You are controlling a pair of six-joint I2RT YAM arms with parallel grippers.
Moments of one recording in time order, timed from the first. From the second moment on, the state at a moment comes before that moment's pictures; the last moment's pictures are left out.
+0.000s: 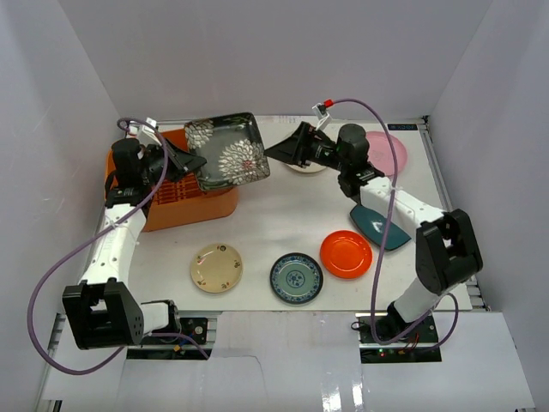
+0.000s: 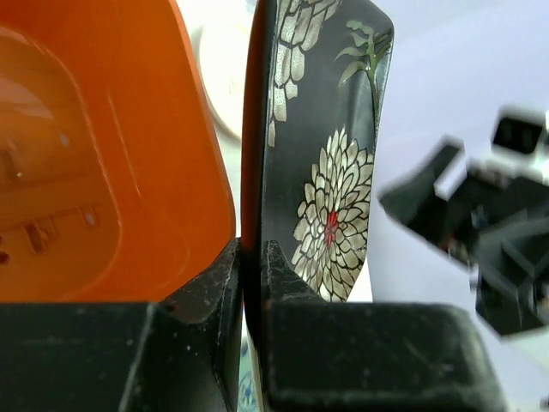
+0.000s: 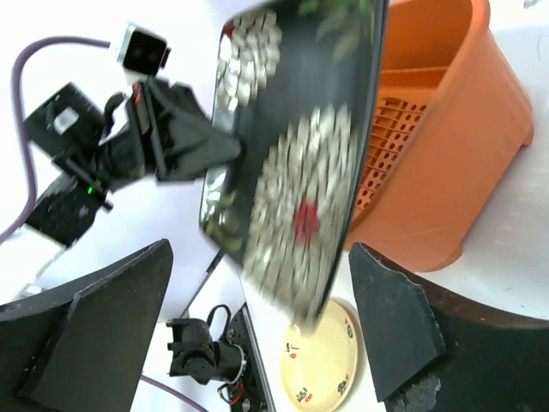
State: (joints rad) left arm 0.06 1.23 1.01 -0.10 0.66 -0.72; right arm 0.51 1.65 1.19 0.49 -0.67 0.91
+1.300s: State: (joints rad) left arm 0.29 1.68 1.36 -0.52 0.38 -0.51; right arm 0.50 1.18 0.63 0.28 -0.51 0.54
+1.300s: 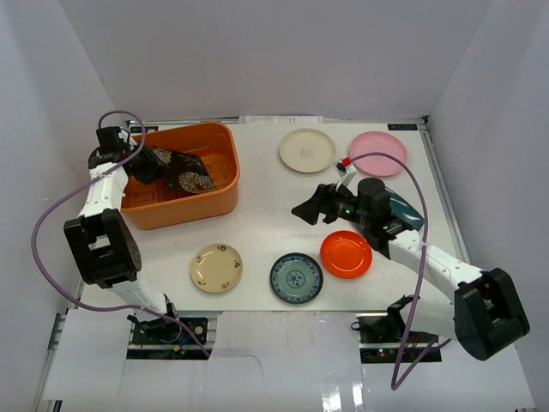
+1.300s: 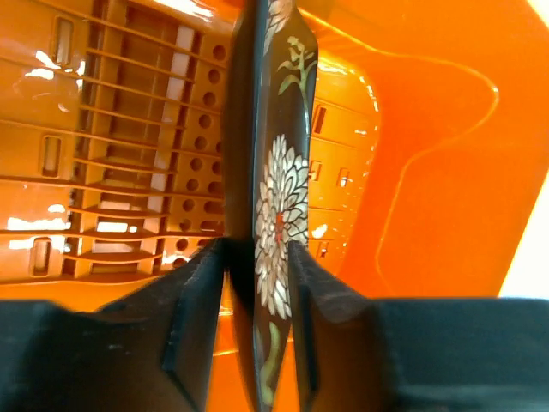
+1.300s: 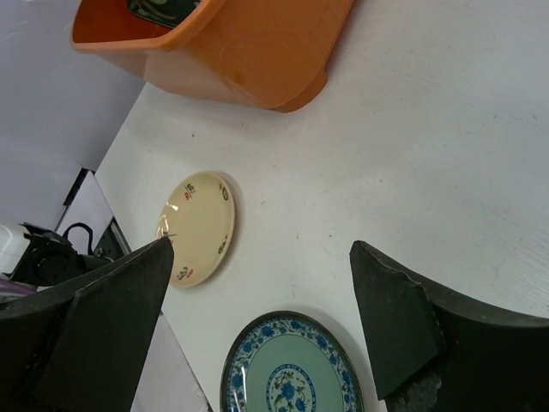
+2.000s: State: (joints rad) left arm 0.26 1.54 1.27 -0.43 0.23 -0.48; right arm 0.70 1.37 0.69 0.28 -0.24 0.52
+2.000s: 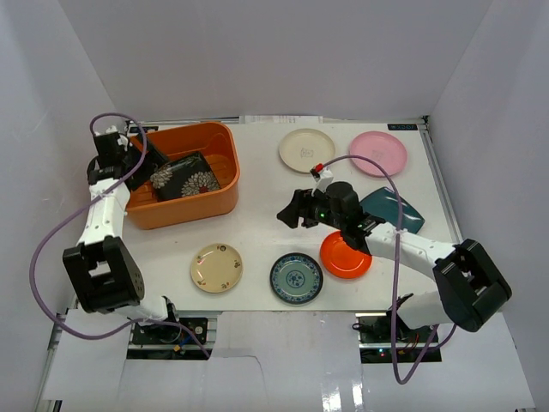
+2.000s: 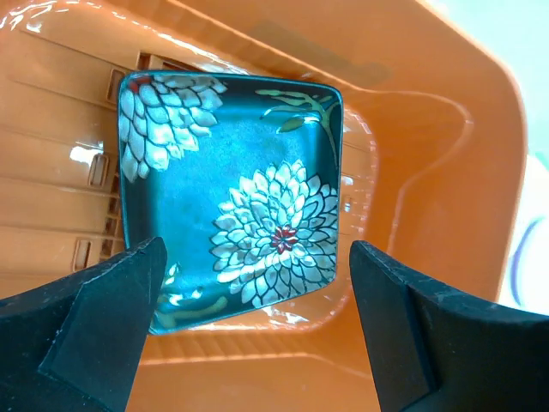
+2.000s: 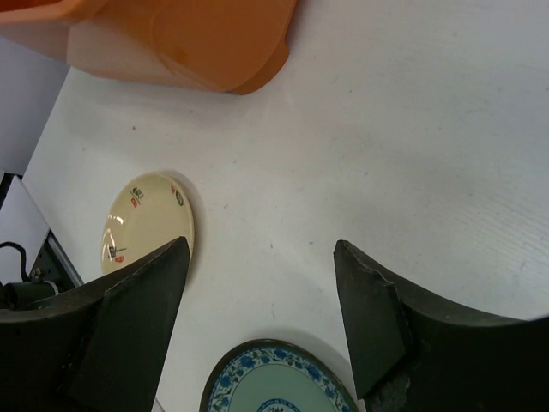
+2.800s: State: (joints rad) left arm 0.02 0.70 0.77 -0.18 0.51 -0.55; right arm 0.99 1.97 0.94 0.52 -0.43 0.71
